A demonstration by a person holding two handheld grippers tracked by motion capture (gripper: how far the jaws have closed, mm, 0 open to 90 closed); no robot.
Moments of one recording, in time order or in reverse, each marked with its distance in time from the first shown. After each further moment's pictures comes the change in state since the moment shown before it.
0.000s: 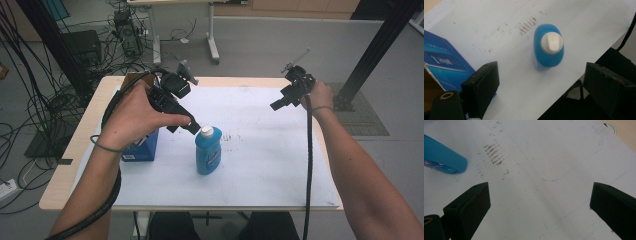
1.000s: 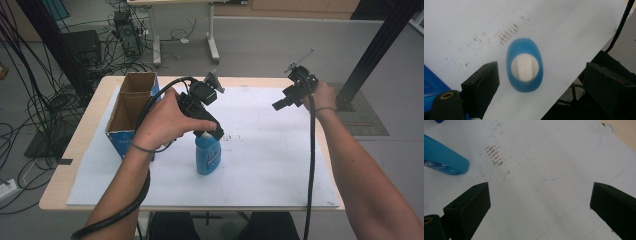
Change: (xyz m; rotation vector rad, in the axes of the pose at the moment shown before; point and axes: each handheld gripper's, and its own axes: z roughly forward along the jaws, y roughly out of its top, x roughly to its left) left arm -0.024 0.023 0.047 0.023 -0.072 0.039; right arm -0.001 -0.006 -0.005 -0.027 0.005 0.014
